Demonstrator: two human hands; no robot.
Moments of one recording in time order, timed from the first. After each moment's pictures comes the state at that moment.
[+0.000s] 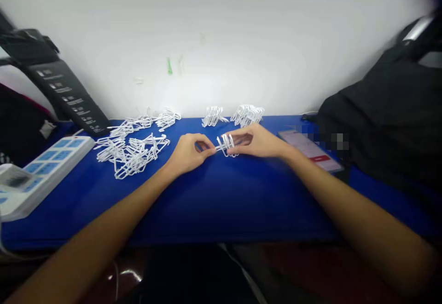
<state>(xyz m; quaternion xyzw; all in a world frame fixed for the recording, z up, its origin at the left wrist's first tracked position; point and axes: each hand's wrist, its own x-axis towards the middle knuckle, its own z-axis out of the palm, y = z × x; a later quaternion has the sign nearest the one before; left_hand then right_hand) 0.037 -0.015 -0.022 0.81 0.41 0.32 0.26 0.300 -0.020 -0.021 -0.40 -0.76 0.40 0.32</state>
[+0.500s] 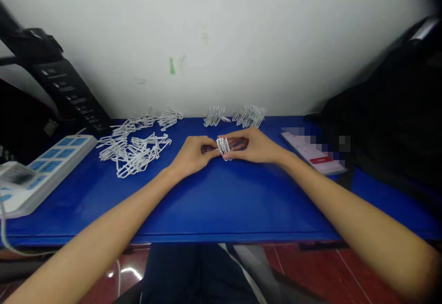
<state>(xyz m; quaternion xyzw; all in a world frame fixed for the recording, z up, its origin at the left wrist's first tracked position) 0.039 -0.016 -0.027 0.85 0.36 0.32 0.22 0.282 -0.027 -0.024 -0.39 -0.78 0.36 0.34</state>
